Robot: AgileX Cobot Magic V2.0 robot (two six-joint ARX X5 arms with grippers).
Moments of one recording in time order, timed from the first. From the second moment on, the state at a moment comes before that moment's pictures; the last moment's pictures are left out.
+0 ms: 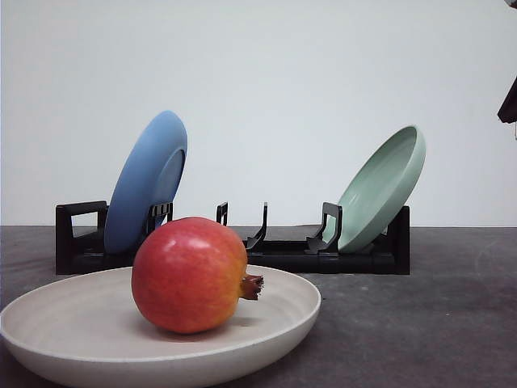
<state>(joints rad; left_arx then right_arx) -0.04 0.32 0.29 -0.21 0.05 0.02 0.29 0.71 0.58 -0.39 -0.10 0.10</state>
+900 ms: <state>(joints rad) 0.01 0.00 0.02 -0.18 0.04 0.03 0.29 0.71 0.58 -0.39 -0.10 0.10</state>
